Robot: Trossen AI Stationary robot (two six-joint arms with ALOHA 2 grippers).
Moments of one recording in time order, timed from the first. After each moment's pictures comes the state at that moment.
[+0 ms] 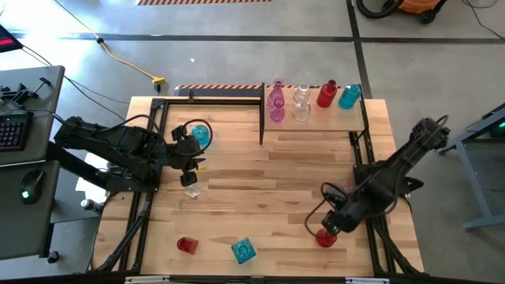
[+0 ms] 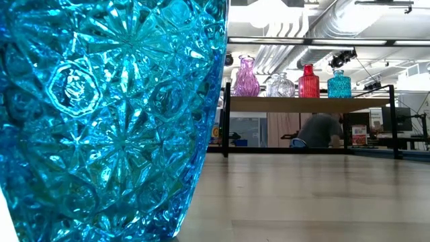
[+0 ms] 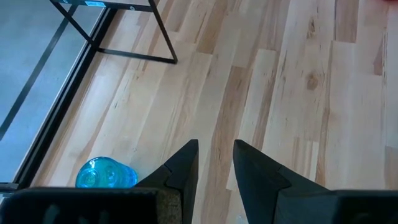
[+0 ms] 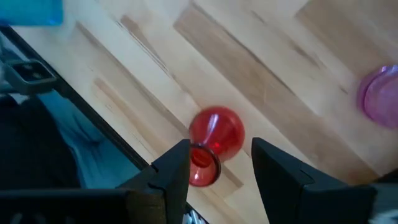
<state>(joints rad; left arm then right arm) -0.26 1.10 1.21 -1.07 -0.46 -0.34 0.75 1.30 1.13 -1.08 0.06 1.58</state>
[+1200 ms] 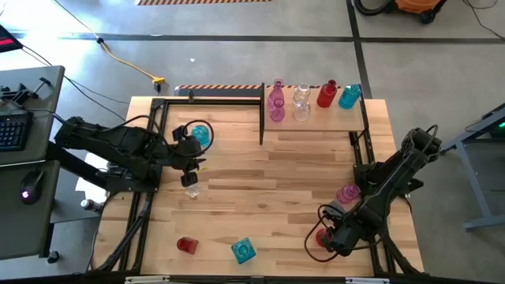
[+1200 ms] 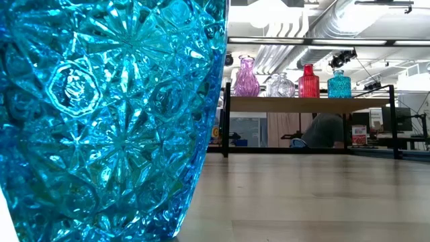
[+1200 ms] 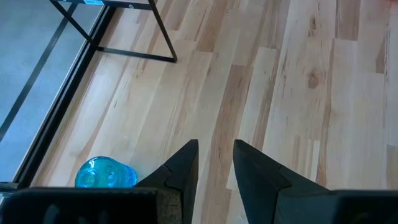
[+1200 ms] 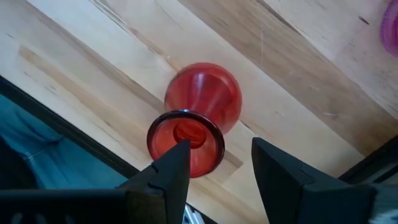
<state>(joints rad) -0.26 1.11 1.21 -1.07 -0.46 -0.34 0.86 1.50 1.13 -1.02 -0.01 1.77</state>
